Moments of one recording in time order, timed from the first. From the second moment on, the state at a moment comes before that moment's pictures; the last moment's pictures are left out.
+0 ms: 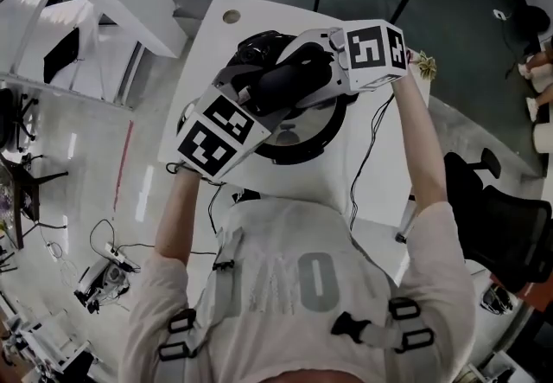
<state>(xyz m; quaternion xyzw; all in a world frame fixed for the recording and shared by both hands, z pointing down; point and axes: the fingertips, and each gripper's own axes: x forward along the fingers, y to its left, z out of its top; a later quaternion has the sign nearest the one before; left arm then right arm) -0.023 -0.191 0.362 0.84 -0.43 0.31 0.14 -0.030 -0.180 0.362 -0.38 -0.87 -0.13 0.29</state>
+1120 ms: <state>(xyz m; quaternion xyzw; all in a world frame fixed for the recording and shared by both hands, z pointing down) -0.066 -0.191 0.201 0.80 -0.60 0.03 -0.09 0.001 -0.213 0.198 0.17 -0.97 -0.18 0.02</state>
